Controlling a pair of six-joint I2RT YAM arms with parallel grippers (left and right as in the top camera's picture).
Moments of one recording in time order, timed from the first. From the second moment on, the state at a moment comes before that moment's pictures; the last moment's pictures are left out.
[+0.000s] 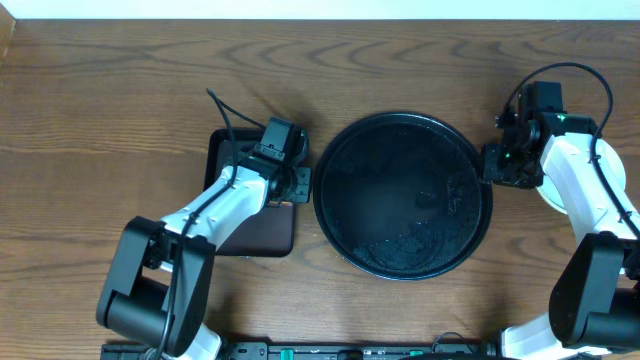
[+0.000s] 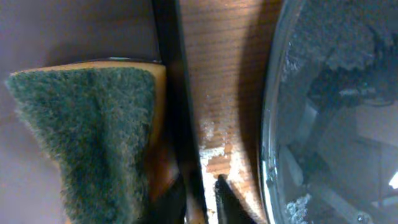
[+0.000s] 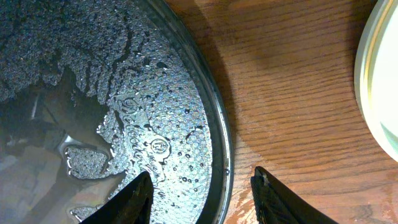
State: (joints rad) left arm -0.38 1.73 0.97 -0.45 0.12 -0.25; right arm -0.08 1.72 1.23 -0.93 -0.06 0.08
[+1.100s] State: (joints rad) left arm -0.38 1.73 0.97 -0.32 0.12 -0.46; right arm -0.08 1.72 1.23 -0.93 -0.06 0.08
